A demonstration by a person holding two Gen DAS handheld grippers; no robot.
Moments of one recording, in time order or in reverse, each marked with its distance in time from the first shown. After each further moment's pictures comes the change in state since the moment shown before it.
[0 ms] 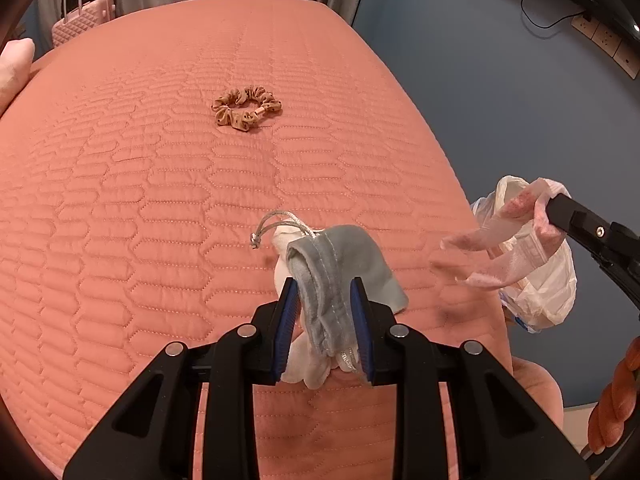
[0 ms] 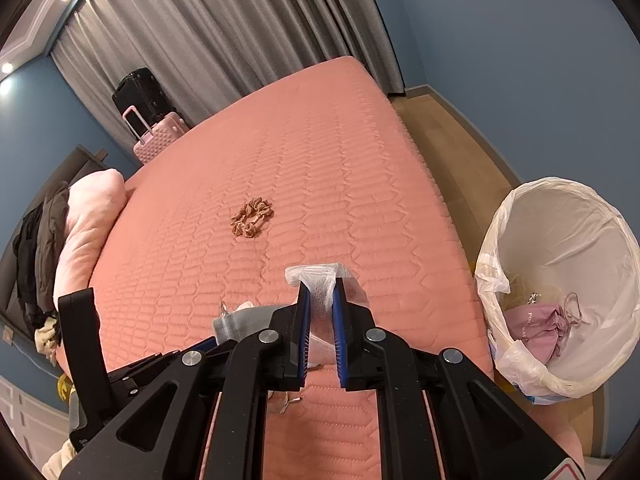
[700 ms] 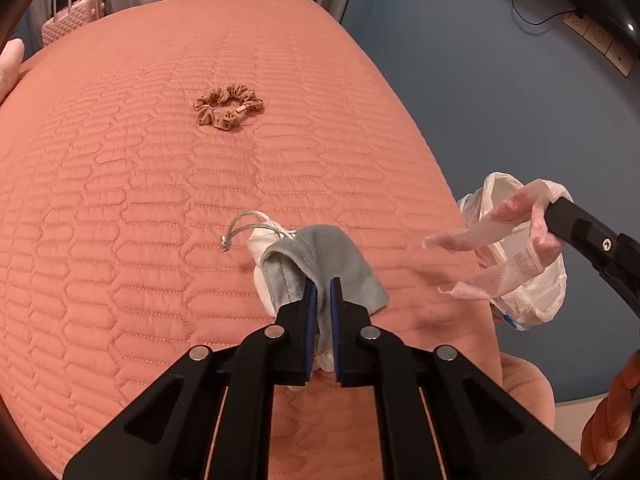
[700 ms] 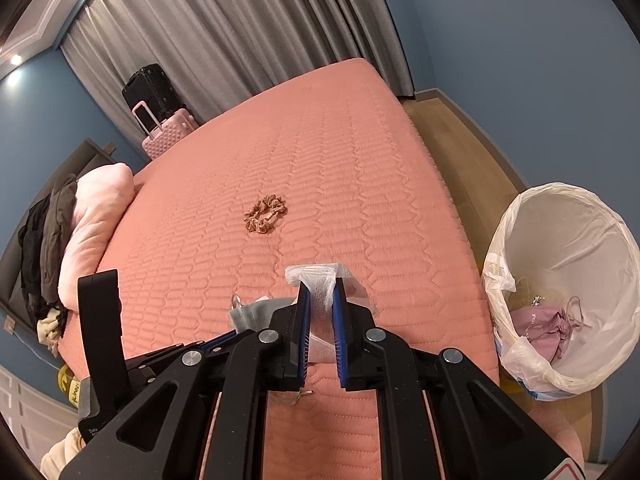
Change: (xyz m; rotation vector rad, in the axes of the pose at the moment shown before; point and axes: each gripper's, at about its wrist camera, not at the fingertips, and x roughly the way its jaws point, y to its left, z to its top) left arm 0.002 -0.010 0.008 0.011 0.027 -0.044; right arm -0.010 0.007 -0.002 -0.030 -0.006 0.022
